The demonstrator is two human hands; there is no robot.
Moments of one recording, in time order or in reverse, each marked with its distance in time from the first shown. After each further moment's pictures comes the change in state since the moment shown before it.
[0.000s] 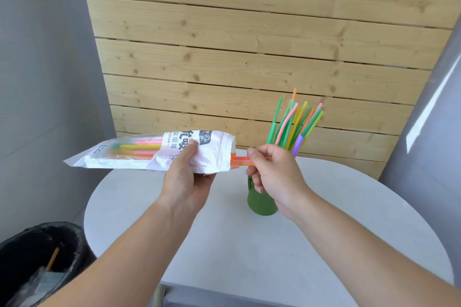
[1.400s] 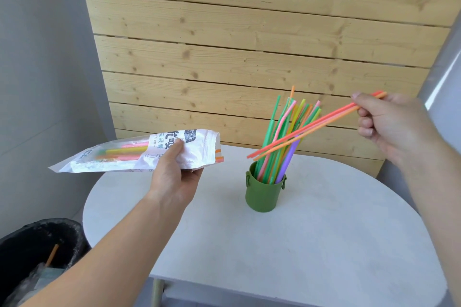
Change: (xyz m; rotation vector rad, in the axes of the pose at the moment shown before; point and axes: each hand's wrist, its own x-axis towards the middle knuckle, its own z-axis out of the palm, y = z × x) left_hand 0.005 0.011 -0.010 -0.024 0.049 0.041; right_hand 0.034 -0.073 -0.154 0.066 0.321 -0.174
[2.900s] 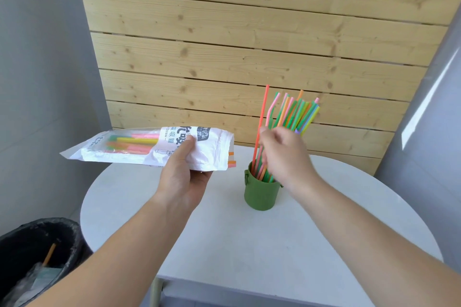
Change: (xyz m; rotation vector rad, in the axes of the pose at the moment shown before) left_hand -0.019 -0.009 0.011 0.059 -0.082 -0.037; right_hand -0.074 0.059 0.117 -0.380 -0.191 -0.067
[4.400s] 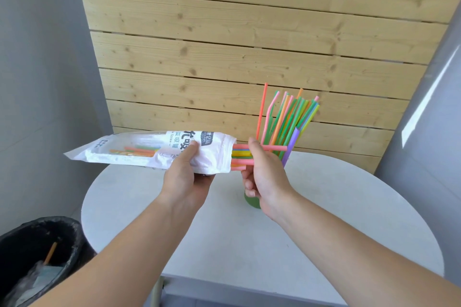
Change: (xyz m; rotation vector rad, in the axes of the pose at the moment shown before) left_hand 0.004 -0.010 -0.004 -0.006 0.058 -0.033; right_hand -0.023 0.010 0.034 0.513 -0.143 0.374
